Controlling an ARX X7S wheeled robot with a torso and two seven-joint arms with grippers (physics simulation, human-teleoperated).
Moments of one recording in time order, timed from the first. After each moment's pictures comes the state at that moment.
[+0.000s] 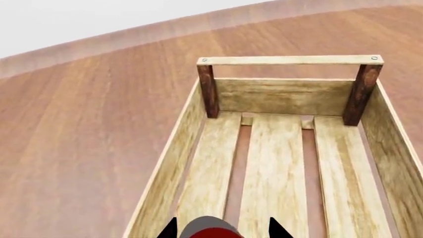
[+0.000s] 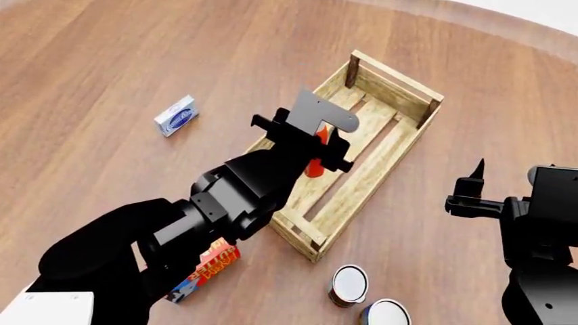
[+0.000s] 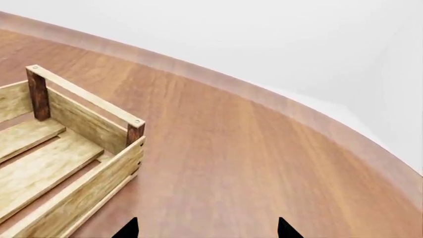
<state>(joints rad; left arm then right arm) -1.35 0.00 1.55 -0.85 -1.18 -0.03 -0.32 0.31 0.45 0.12 -0.47 0.30 0.78 0.33</state>
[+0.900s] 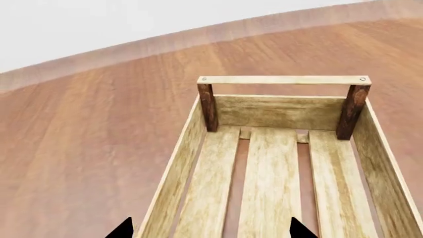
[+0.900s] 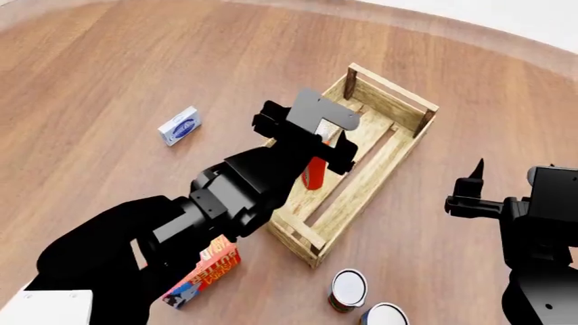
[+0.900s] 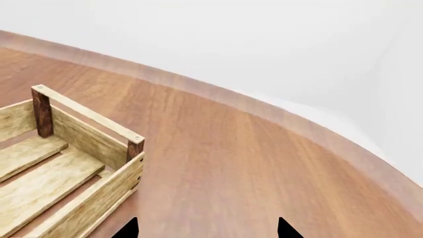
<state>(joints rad) -1.36 0.00 1.55 -0.85 -1.20 -0.05 -0.30 0.31 0.46 0.11 -0.47 0.30 0.77 0.33</state>
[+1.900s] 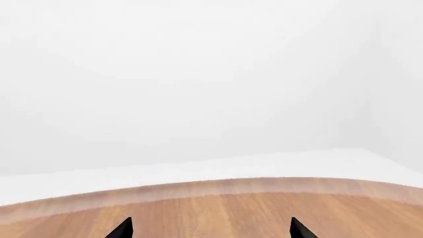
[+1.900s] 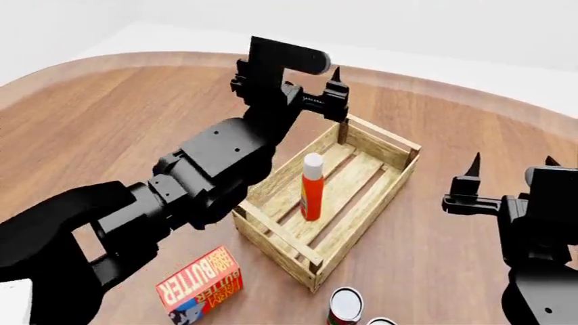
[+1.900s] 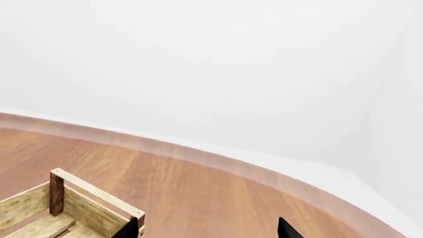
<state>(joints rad) -1.43 -0.17 1.53 -0.63 -1.34 0.23 -0.35 0.30 0.48 0.09 -0.46 0.29 0.67 0.30</state>
